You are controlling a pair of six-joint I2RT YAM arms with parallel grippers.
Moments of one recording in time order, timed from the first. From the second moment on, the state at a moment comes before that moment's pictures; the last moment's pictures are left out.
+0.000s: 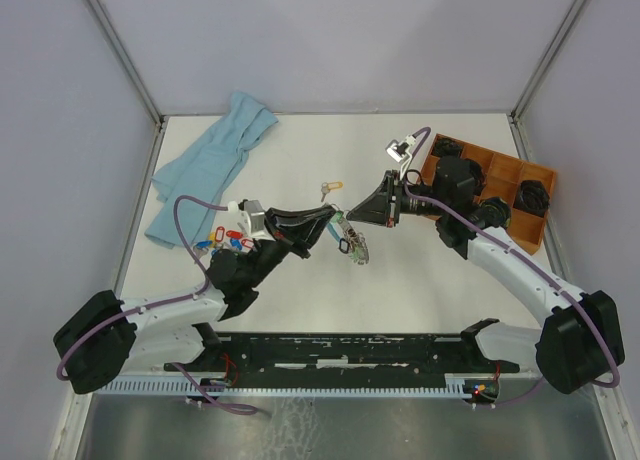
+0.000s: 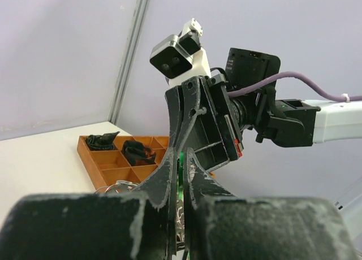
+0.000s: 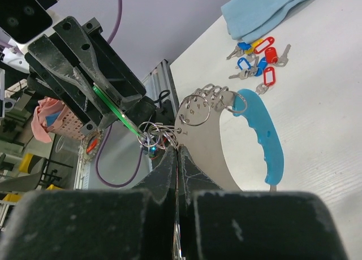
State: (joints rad) left arm -0.90 1.09 0.36 1.27 0.01 -0.37; right arm 0.43 1.21 0.84 0.25 -0.96 0.62
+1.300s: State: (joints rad) left arm -0.90 1.06 0.35 1.17 0.01 -0.37; right arm 0.43 1.22 0.84 0.21 -0.93 0.60
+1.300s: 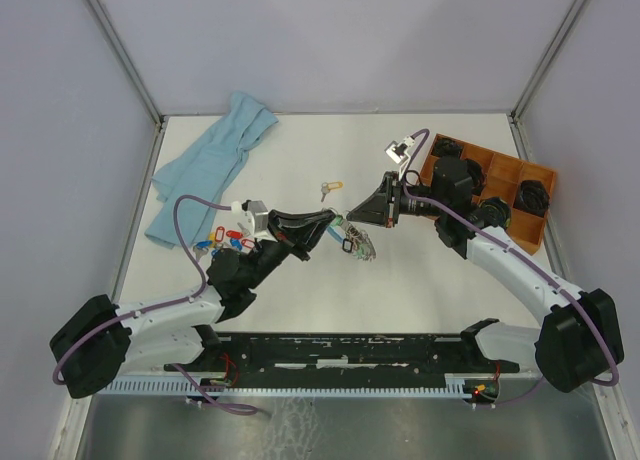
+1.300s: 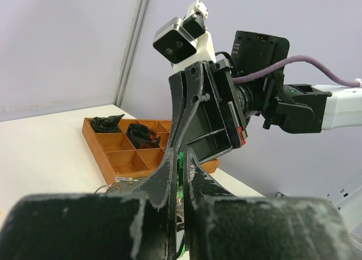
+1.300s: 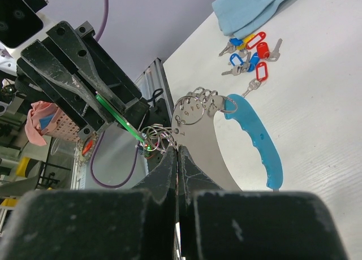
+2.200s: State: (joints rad) left arm -0.90 1.04 0.40 1.03 -0.01 -0.37; right arm 0.44 1.20 0.84 0.13 -0.93 0.36
